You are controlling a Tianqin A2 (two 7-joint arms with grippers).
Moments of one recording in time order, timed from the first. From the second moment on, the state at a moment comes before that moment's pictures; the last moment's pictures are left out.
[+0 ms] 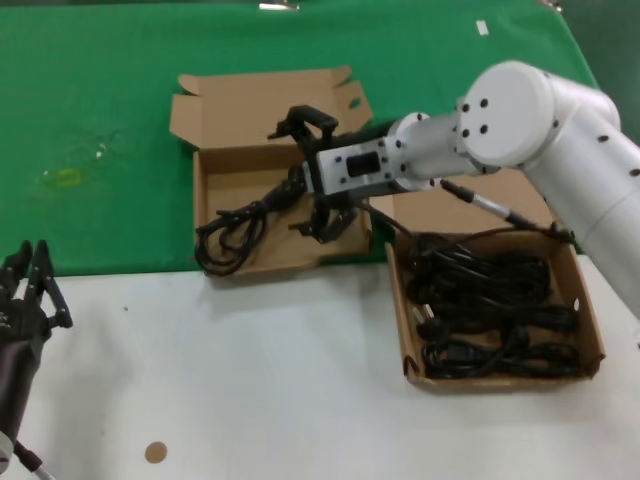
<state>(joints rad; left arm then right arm) 0.00 -0.30 1.60 -1.60 -1.80 0.00 0.00 1.12 0.23 -2.23 0.86 1.18 -0.85 -0.29</state>
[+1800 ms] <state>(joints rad) 0.00 -0.30 1.60 -1.60 -1.80 0.00 0.00 0.31 0.28 -1.77 1.39 1.63 -0.23 -0.08</state>
